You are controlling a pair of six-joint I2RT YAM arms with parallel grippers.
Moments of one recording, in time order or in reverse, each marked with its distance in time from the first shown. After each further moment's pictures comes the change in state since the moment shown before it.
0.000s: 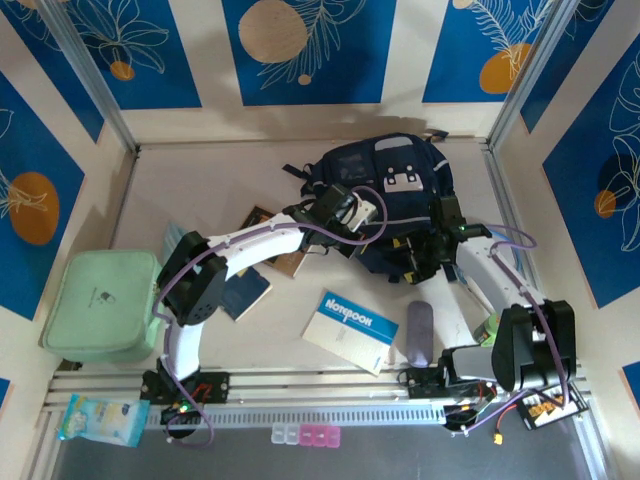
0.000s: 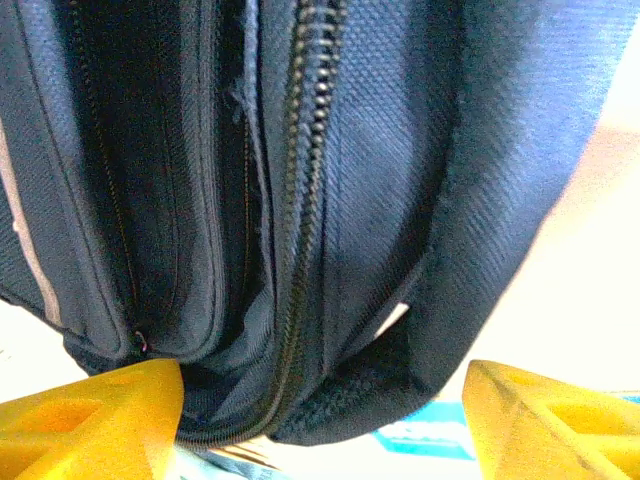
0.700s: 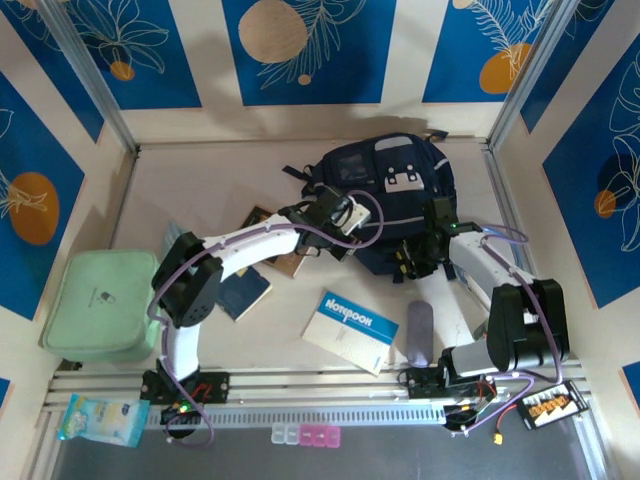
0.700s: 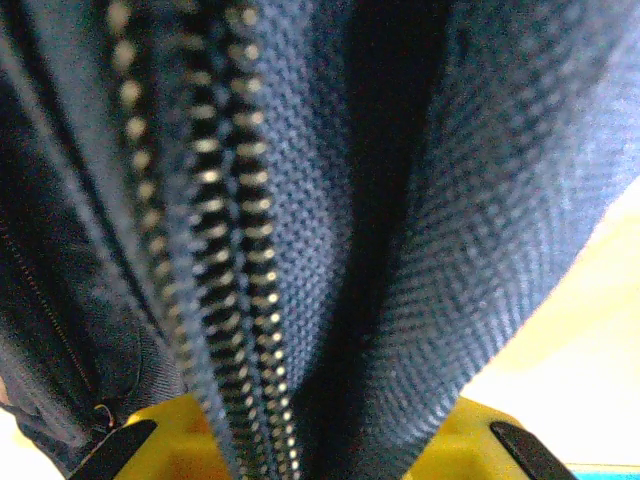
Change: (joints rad) left arm 0.032 -0.039 -0.046 -0.061 -0.108 0.113; right arm -0.005 0.082 -0.013 0.054 0.049 -0.022
